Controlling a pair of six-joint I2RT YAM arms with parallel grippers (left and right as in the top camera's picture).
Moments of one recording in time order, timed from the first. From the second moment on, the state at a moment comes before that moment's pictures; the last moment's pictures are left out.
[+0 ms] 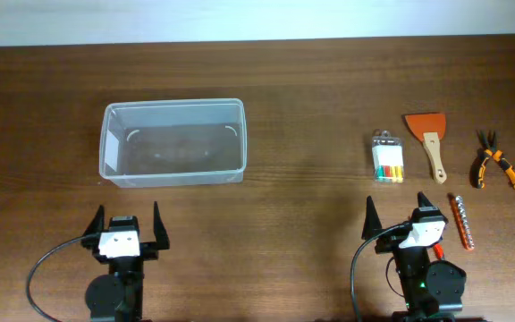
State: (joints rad) left arm 0.02 0.02 0.04 -0.11 -0.07 0.09; right arm 0.00 0.01 0.01 -0.07 -0.07 0.01
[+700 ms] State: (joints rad) left arm 0.02 0.02 0.03 0.00 0.41 0.03; right arm 0.00 0.01 0.01 -0.02 -0.07 0.01
